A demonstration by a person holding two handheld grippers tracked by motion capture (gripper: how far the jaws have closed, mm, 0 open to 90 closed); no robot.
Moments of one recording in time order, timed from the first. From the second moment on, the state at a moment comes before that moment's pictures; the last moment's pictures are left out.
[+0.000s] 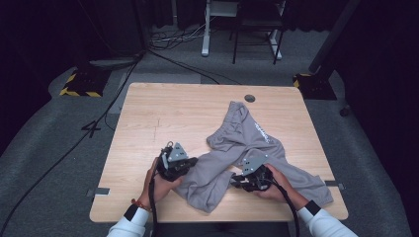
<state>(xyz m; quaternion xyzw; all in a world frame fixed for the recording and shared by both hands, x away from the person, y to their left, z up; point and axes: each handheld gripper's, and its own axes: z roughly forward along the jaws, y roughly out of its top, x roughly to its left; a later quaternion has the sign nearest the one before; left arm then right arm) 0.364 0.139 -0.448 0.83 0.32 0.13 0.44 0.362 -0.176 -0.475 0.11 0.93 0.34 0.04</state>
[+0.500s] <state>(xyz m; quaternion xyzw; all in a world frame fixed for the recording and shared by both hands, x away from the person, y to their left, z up) 0.380 0.150 -0.456 0.83 0.37 0.22 0.35 0.315 -0.235 -0.477 0.16 0.94 0.30 0.06</state>
